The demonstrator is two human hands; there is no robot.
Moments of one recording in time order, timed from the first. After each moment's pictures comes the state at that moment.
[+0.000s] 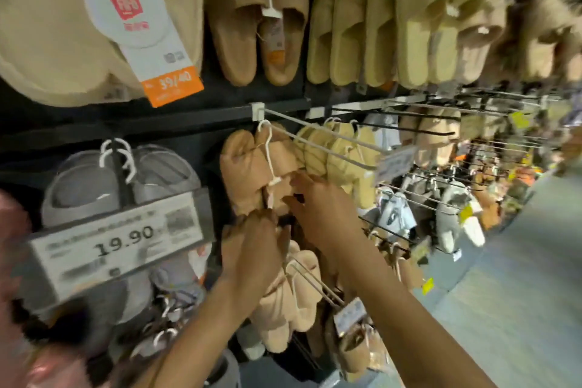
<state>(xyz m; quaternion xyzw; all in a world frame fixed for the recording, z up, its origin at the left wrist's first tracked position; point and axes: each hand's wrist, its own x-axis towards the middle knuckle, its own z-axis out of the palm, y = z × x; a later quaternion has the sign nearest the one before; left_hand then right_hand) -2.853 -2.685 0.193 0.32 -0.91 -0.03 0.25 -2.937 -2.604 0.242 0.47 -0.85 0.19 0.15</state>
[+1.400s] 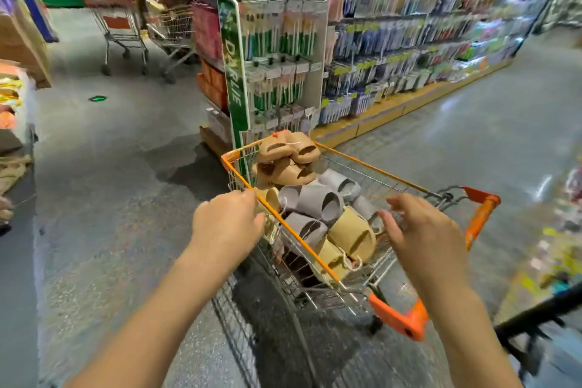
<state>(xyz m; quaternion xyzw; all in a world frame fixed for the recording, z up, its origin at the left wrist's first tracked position) -3.423 -1.848 0.149 -0.48 -0.87 -0.09 0.05 -3.210 -1.730 0.138 -0.42 -0.84 -0.04 0.35</state>
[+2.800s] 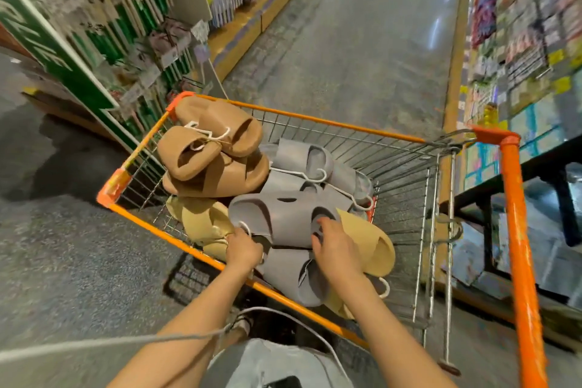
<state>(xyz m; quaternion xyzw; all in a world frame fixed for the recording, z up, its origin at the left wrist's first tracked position) -3.575 -1.537 -0.131 -0.32 -0.82 -0.08 -0.46 -3.404 -1.540 -0.065 -0.68 -0.68 0.27 0.02</state>
